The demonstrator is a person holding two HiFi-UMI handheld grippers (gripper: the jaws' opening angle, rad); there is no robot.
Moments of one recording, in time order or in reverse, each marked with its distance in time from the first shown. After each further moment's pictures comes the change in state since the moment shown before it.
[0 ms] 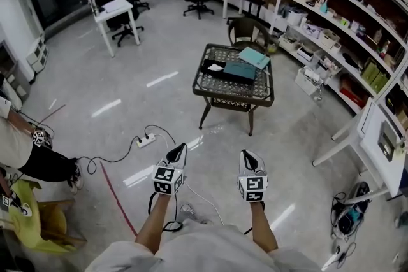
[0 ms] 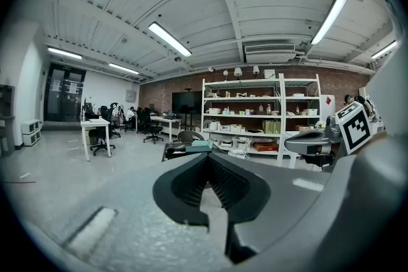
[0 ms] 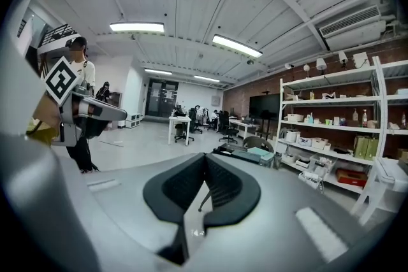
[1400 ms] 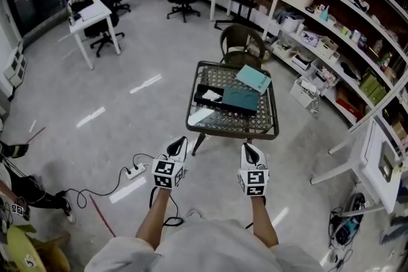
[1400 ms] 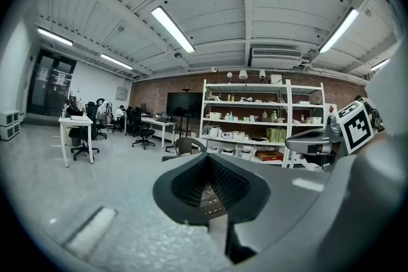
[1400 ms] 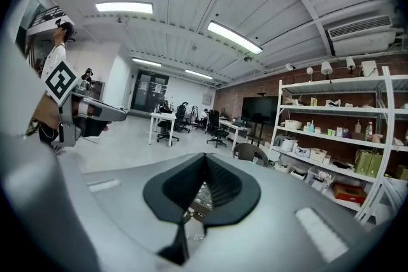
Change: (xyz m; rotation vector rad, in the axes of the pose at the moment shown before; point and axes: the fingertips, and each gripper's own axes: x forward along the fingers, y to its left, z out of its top) left arm 0.287 0.190 0.068 -0.037 -0.042 -0.092; right arm 0.312 -0.093 0.070 -0.049 0.013 -0.104
